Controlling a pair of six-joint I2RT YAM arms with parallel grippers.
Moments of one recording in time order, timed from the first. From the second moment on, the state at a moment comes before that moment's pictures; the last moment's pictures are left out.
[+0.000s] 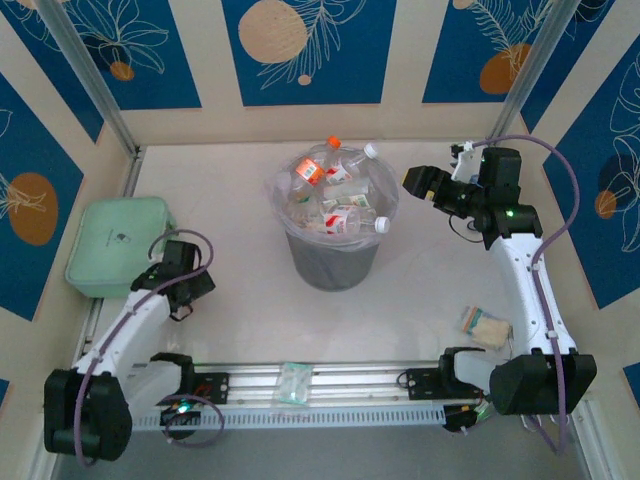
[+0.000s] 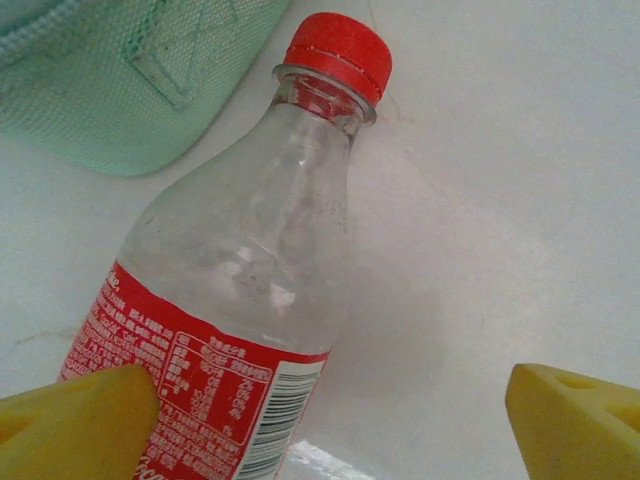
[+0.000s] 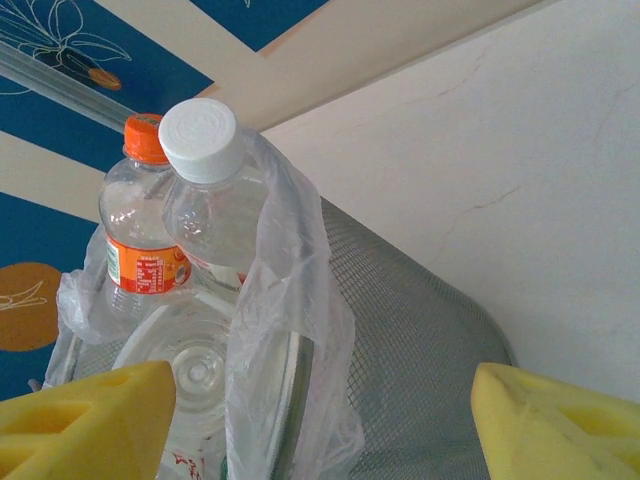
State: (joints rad) left arm -0.13 1.00 0.55 -0.71 -0.24 -0.64; right arm -0.02 1.17 1.22 -0.62 -0.64 0.48
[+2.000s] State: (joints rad) left arm -0.24 1.03 0.71 -0.73 -0.04 -0.68; right arm -0.04 1.14 1.27 -0.70 -0.67 0.46
